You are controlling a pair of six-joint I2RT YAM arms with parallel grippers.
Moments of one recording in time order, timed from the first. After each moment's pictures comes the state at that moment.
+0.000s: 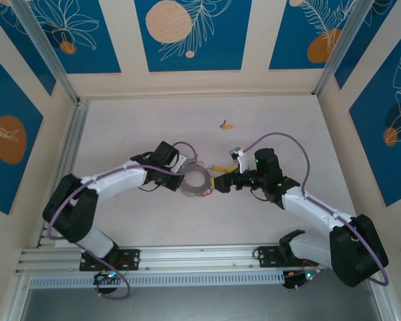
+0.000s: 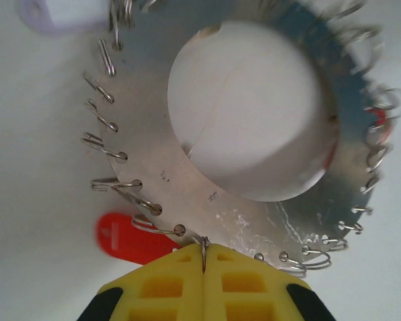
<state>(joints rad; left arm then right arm) -0.64 1.53 0.95 -0.52 0.15 -0.11 0.44 1.12 0.52 0.05 -0.65 0.28</state>
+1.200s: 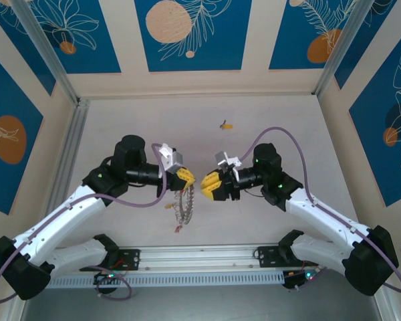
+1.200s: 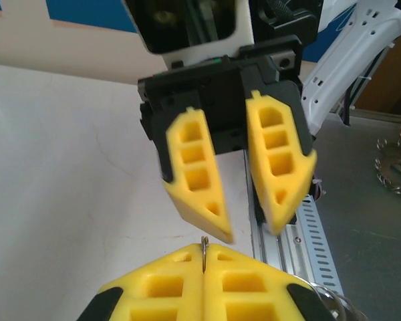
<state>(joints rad) -0.68 1.03 0.96 -0.37 0.84 0.21 0.64 1.02 0.67 0.15 -1.13 0.13</state>
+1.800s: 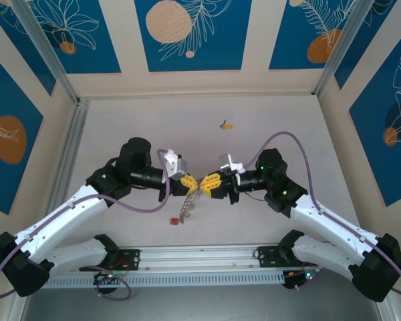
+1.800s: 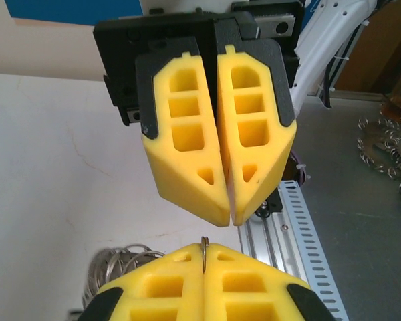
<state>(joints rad) -0.74 1.05 0.96 -0.40 0.84 0.28 0.70 0.93 0.65 0.19 -0.96 0.06</state>
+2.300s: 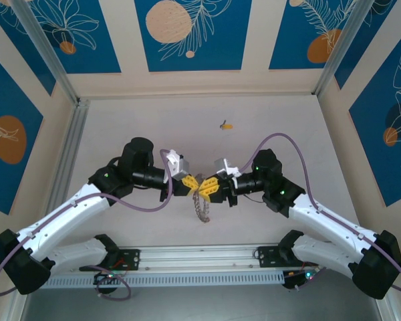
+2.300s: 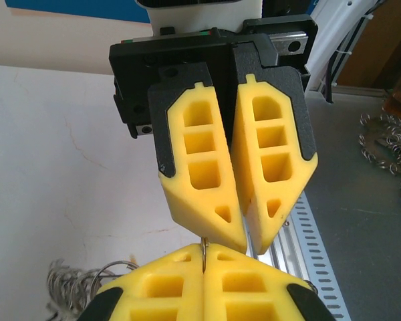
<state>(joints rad) -0.74 1.06 0.96 -0.41 0.84 0.29 0.72 0.95 0.65 0.12 -0.97 -0.01</state>
